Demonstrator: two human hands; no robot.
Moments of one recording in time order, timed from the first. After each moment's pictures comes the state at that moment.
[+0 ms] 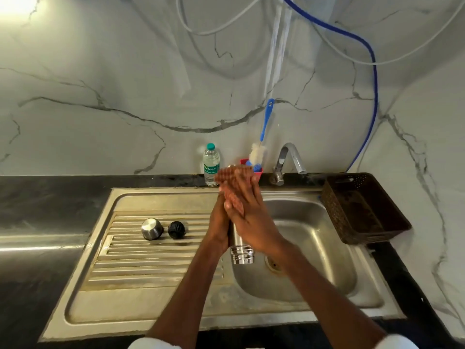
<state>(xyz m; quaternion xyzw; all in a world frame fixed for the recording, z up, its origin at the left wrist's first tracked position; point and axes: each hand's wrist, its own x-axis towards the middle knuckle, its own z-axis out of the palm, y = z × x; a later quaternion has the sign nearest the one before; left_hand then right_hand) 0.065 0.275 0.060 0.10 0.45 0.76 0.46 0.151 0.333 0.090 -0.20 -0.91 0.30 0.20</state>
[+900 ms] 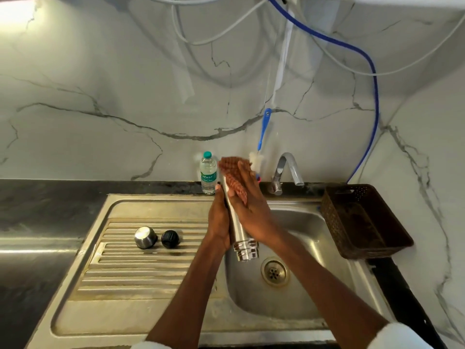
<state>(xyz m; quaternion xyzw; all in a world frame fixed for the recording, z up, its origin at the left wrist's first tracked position) 0.062 0.309 0.077 0.08 0.43 0.80 0.42 0.134 0.375 0.110 -0.18 -0.86 0.42 0.24</state>
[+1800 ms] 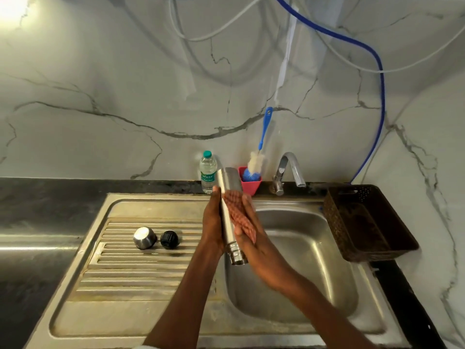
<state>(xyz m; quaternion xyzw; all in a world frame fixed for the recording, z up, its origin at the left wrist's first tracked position) 0.044 0.312 0.049 0.03 0.39 0.78 0.49 0.192 0.342 0.086 -0.17 -0.79 0.56 0.18</state>
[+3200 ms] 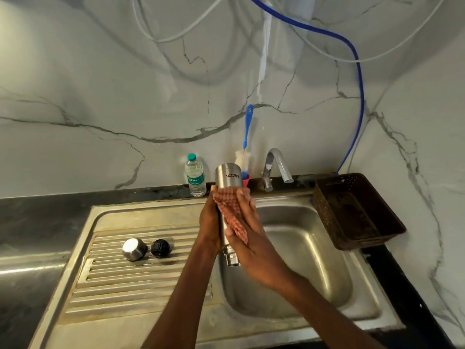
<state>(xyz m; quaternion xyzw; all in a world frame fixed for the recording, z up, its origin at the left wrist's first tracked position) 0.054 0.323 0.077 0.08 0.42 0.75 0.50 0.192 0.343 0.101 -0.17 -0.85 0.44 0.22</state>
